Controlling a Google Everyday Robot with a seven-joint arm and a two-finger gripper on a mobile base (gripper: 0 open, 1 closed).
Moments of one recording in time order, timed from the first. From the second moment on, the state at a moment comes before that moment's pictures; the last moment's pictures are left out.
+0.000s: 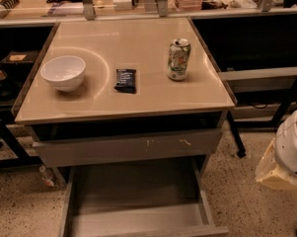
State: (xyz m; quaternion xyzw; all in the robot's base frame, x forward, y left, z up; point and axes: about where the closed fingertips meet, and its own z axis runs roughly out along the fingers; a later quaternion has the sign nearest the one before) arm 0.328 -0.227 0.850 -0.54 0.84 0.00 0.07
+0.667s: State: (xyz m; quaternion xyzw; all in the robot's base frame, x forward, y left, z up) arm 0.285 -0.202 0.742 -0.51 0.86 0.07 0.03
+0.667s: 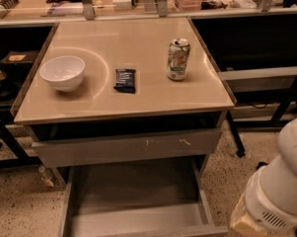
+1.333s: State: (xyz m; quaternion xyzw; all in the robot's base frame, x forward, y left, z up) arm 0.262 -0.172 0.645 -0.49 0.86 0.13 0.01
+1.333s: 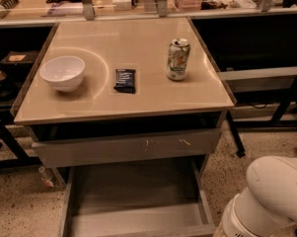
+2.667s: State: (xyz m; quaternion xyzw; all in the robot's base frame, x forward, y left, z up) arm 0.270 -0.152 0.482 -0.42 0.88 0.23 0.01
